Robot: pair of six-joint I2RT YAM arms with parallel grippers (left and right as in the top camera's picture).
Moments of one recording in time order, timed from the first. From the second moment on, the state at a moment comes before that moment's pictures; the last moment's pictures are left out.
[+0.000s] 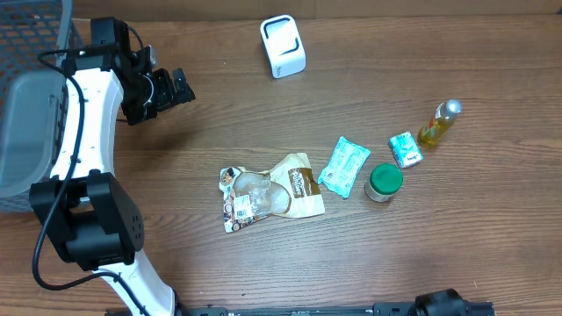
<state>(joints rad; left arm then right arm) 0.13 1.98 1.78 -1.11 0.30 -0.21 0.20 0.01 1.69 -1.52 -0.28 -0.03</state>
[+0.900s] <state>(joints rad) 0.13 1.98 1.78 -1.11 0.30 -0.21 0.20 0.02 0.28 0.38 -0.27 -0.04</state>
